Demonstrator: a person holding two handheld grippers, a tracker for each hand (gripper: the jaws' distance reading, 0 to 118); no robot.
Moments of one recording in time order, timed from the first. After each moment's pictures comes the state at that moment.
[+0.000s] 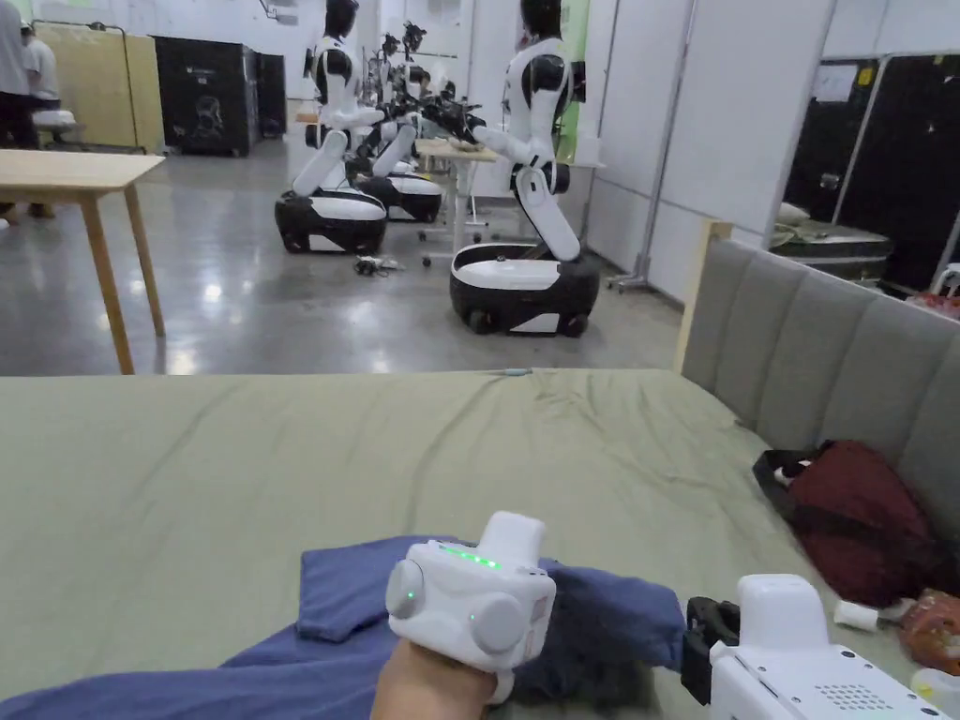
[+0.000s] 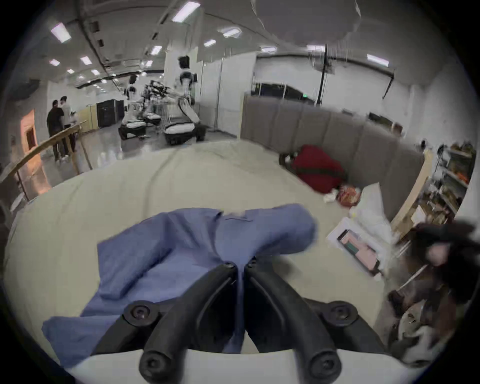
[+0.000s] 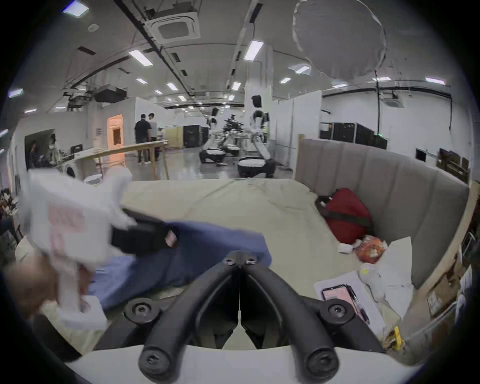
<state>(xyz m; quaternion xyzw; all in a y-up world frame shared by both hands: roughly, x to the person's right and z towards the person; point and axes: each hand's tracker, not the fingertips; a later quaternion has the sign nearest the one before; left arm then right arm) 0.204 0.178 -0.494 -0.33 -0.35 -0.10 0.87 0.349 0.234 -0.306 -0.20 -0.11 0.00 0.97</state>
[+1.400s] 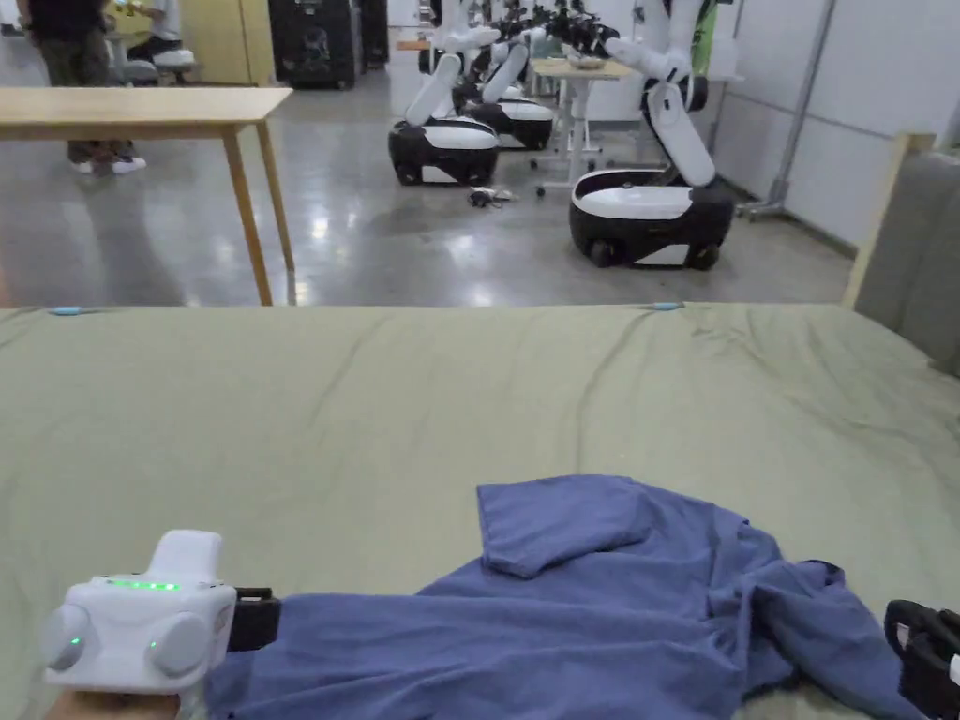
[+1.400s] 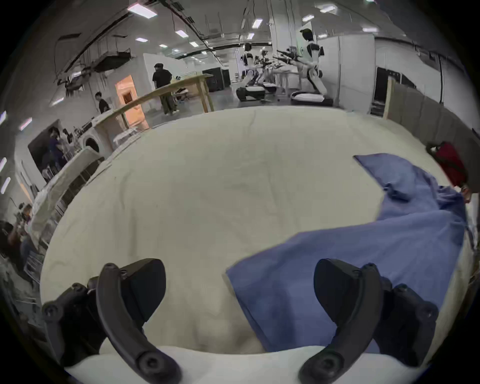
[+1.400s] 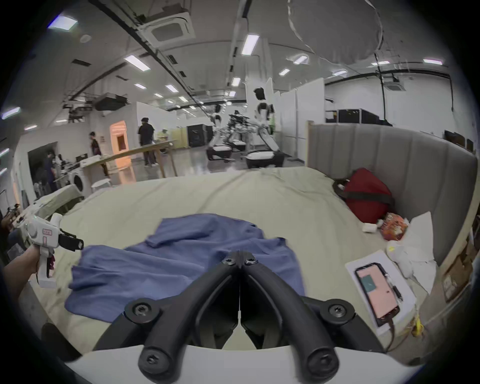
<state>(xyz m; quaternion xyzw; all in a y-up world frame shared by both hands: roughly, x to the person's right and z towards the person) -0.212 0.132 -0.543 -0.39 -0.01 -0.10 0.92 0.304 0.206 -0.315 -0.23 -0.10 -0.03 0.97</state>
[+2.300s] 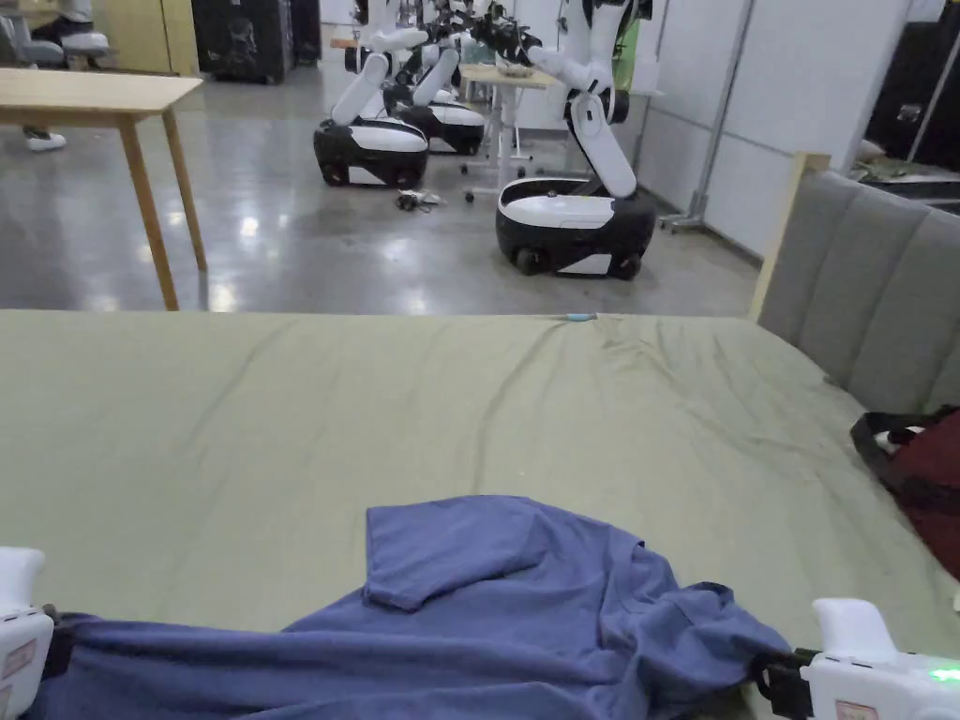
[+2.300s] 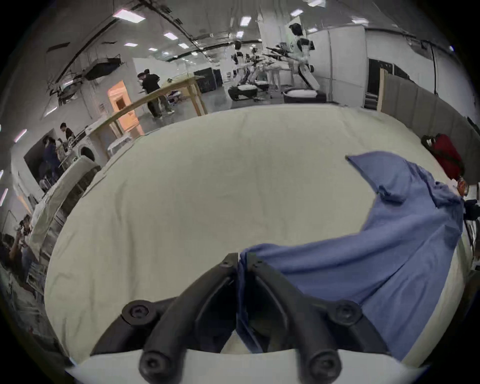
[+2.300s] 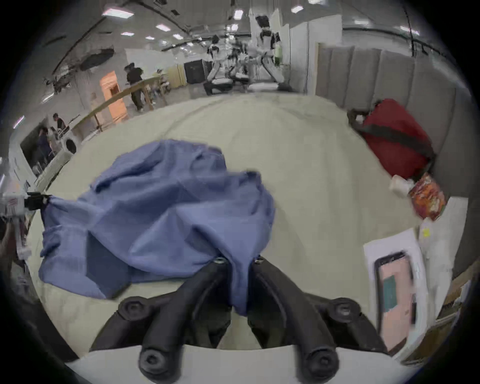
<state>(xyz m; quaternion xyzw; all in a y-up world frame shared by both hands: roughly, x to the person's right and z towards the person) -0.204 0.187 -0.536 -0.37 -0.04 -0.08 0.92 0.415 0.142 -0.415 -0.39 -0.04 -0.03 0.92</state>
